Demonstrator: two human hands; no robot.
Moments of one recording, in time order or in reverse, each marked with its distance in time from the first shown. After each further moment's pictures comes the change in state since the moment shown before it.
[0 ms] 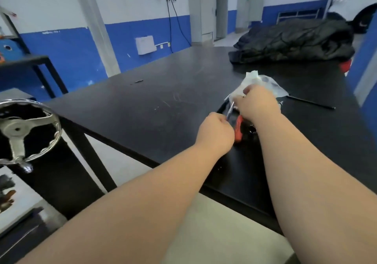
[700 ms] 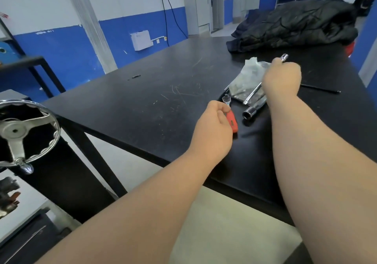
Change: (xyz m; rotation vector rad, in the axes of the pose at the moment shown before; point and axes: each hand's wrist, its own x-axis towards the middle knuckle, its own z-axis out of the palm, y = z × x) left_hand -0.020 -0.010 -0.005 -0.051 0.039 0.129; right_hand 0.023 0.015 -0.013 0.387 0.373 0.213
